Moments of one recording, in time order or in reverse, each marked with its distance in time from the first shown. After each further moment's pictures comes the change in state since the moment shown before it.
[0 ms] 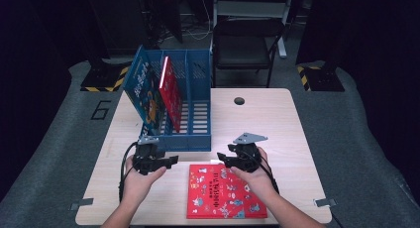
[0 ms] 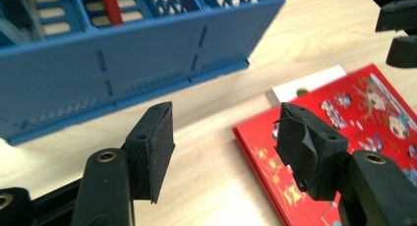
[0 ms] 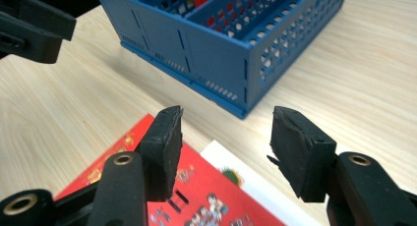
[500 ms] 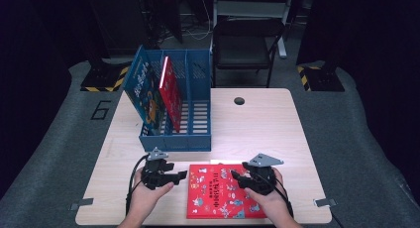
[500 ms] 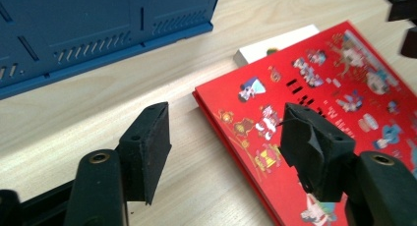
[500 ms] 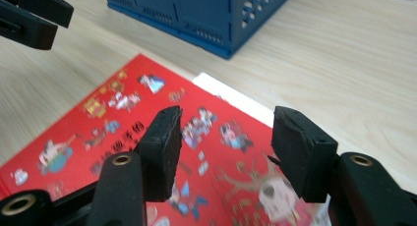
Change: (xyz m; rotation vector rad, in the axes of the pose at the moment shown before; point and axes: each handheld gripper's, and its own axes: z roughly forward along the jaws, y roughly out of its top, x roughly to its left) left arm -0.019 -0.031 0.018 0.031 -0.072 0.075; right arm 0.006 -0.056 -0.040 0.016 -0.073 0.008
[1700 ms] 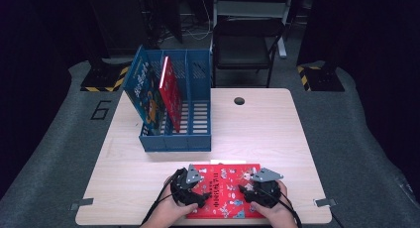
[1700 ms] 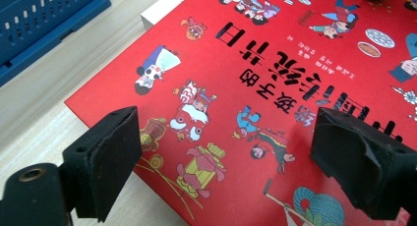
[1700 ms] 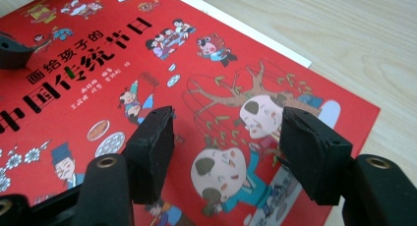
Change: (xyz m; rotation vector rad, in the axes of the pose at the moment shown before) left arm -0.056 -0.024 0.059 0.102 -0.008 0.391; right arm -0.007 -0.049 0.008 0.098 -0.059 -0.085
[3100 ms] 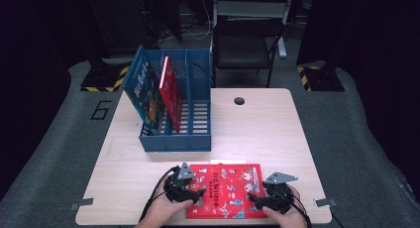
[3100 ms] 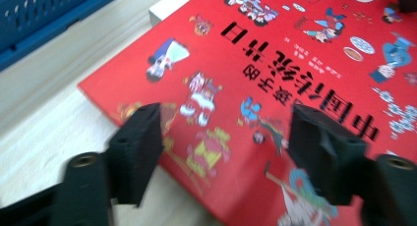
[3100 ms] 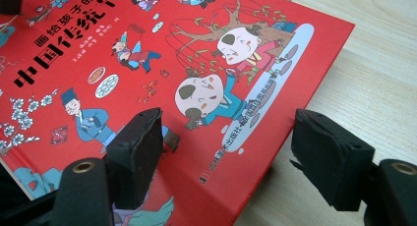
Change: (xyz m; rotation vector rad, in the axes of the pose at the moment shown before) left arm 0.017 -0.007 -0.018 0.000 -0.064 -0.085; right arm -0.019 -0.020 -0.022 0.082 0.059 0.117
